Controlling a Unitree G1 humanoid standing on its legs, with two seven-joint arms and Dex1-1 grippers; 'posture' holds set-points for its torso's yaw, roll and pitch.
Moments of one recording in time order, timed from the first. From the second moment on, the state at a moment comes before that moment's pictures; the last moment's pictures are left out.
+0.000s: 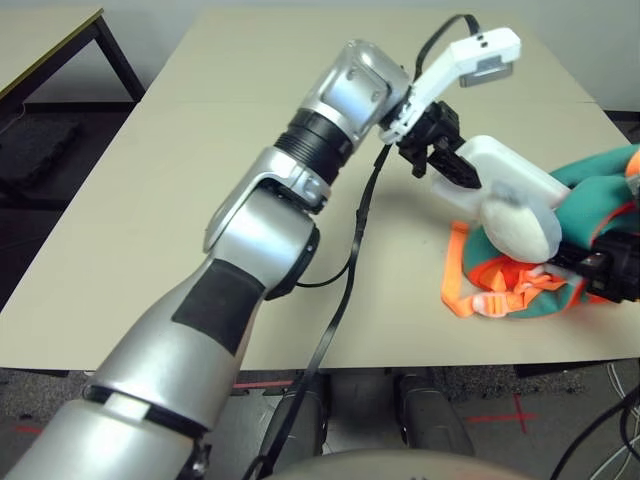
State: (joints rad) left arm -1.56 0.01 -0.38 0.93 0.06 0.50 -1.52; right arm 0.02 -1.10 -0.52 -0.52 1.40 1.10 0.27
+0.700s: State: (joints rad) left arm -1.76 -0.06 -0.16 1.15 0.07 0.42 -1.47; right arm -0.02 -1.07 -0.53 -0.52 1.38 1.10 0.31
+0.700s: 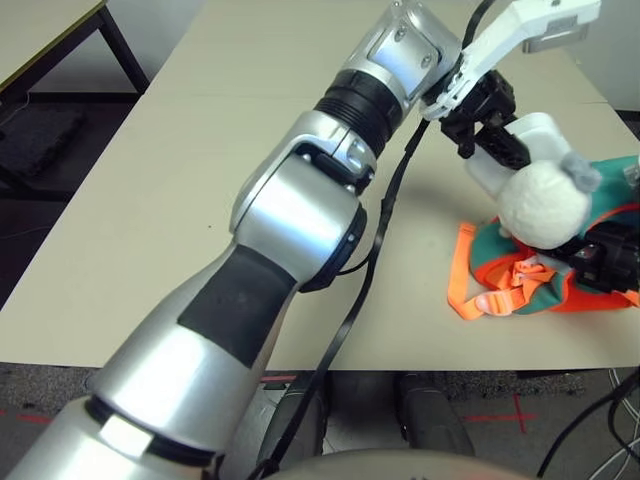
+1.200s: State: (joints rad) left arm -1.66 -0.04 -0.07 0.99 -0.07 0.54 -1.36; right arm 0.04 -1.06 -0.63 -0.48 1.34 1.08 0.48
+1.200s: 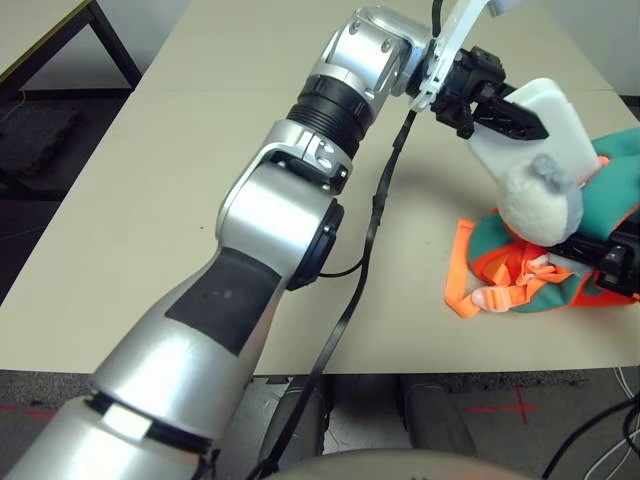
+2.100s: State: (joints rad) left arm -1.50 -0.10 -0.19 0.82 -0.13 0.52 -1.23; right arm 0.03 -1.01 -0.60 -0.46 1.24 1.05 0.57
